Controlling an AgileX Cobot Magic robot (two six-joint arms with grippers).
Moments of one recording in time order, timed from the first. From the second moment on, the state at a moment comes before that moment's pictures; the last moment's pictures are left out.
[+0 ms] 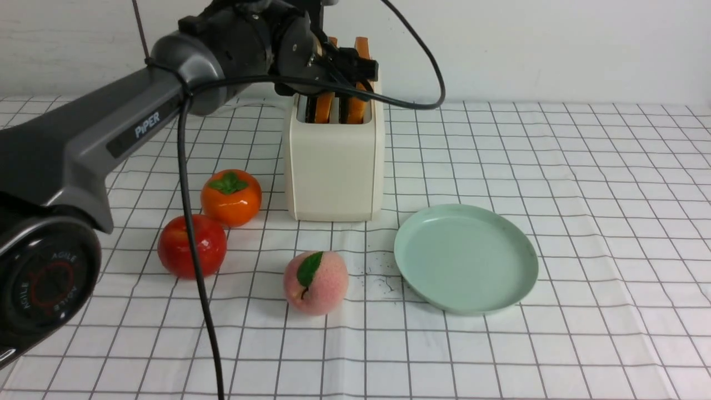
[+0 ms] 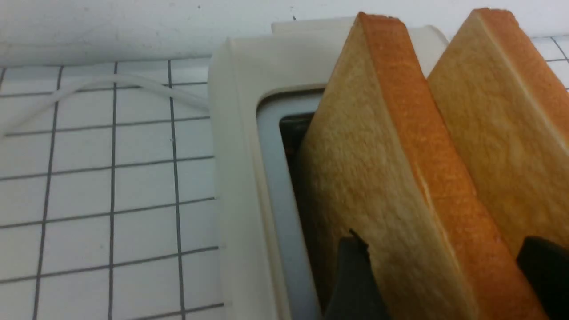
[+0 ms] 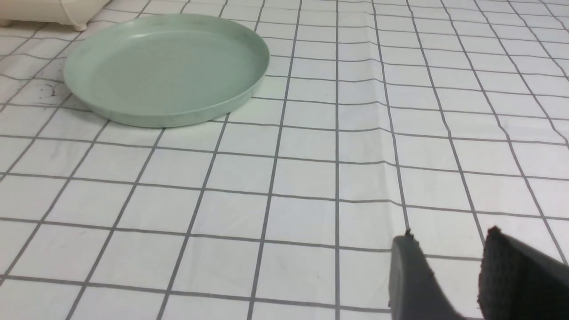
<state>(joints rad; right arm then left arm) 0.06 -0.01 0.02 0.02 0.39 0.01 -0.43 2.18 -2.09 0.24 0.53 -0.41</state>
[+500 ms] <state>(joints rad) 0.06 -0.01 0.02 0.02 0.39 0.01 -0.43 2.10 -2.08 0.36 0.52 -0.49</state>
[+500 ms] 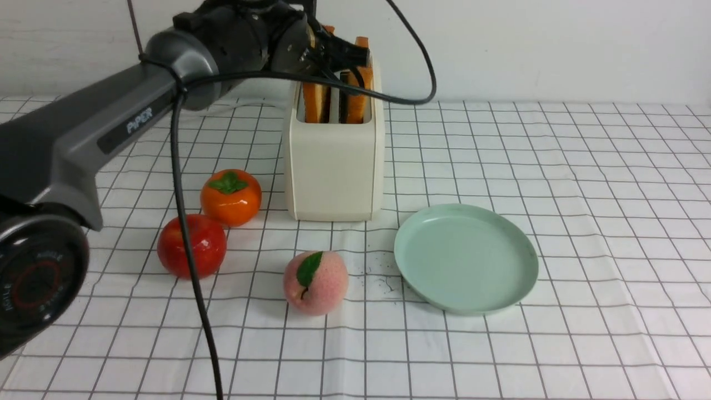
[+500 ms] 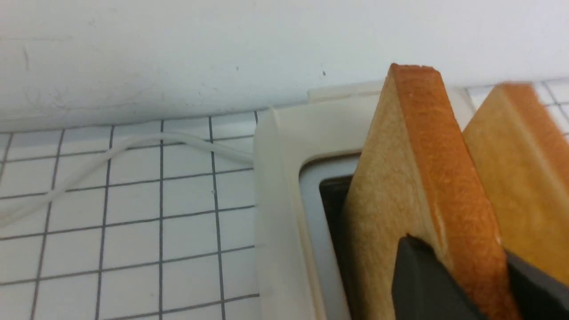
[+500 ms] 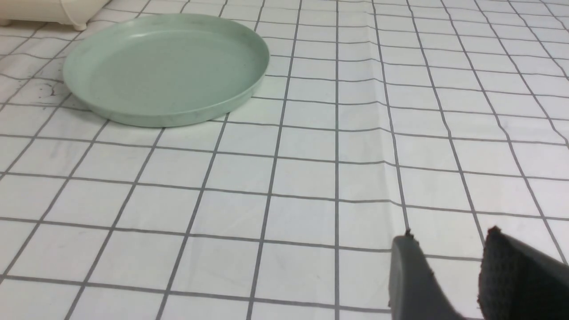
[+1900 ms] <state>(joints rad) 0.06 -0.01 0.02 0.02 0.39 0.01 -0.69 2.01 -1.53 -1.12 0.23 0.63</state>
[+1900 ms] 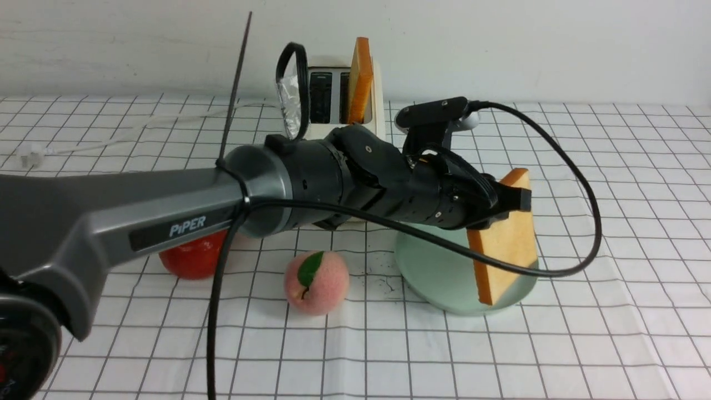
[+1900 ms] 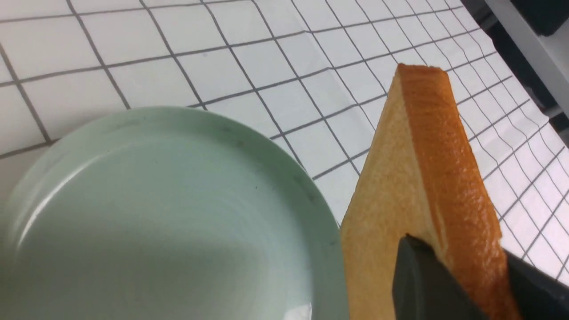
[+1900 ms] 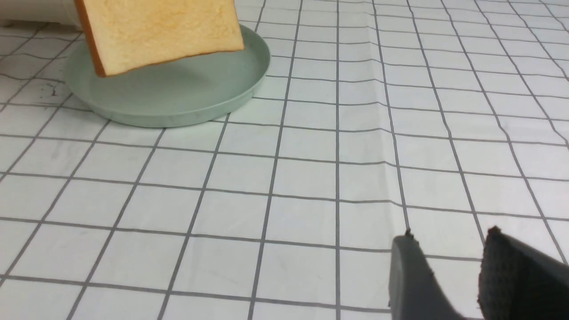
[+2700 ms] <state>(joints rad) 0.06 -0.01 0.02 0.02 0.39 0.01 -0.69 1.88 -1.54 -1.23 0.10 0.95</state>
